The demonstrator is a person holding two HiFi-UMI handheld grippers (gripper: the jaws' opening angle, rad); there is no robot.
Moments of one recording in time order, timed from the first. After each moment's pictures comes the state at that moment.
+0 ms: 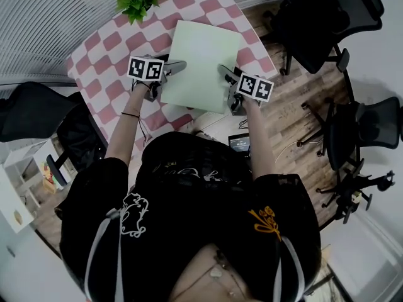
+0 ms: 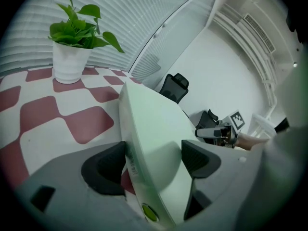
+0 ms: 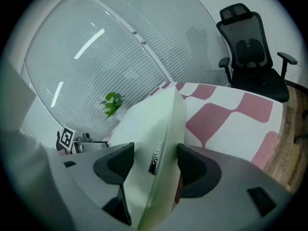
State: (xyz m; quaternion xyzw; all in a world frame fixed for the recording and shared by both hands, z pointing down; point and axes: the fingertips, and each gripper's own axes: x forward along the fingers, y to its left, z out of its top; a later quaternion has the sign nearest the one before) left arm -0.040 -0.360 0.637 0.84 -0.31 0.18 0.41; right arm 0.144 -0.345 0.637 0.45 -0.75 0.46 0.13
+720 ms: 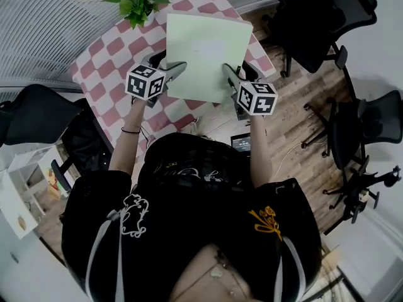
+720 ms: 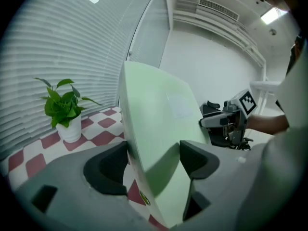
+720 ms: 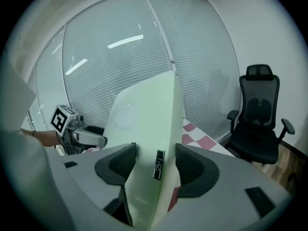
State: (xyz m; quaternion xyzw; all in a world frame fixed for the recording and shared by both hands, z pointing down) left arm -0.039 -0.346 0.542 0.89 -0.35 0.19 0.22; right arm 0.140 -0.332 0.521 0.49 -0.82 0.23 0.16
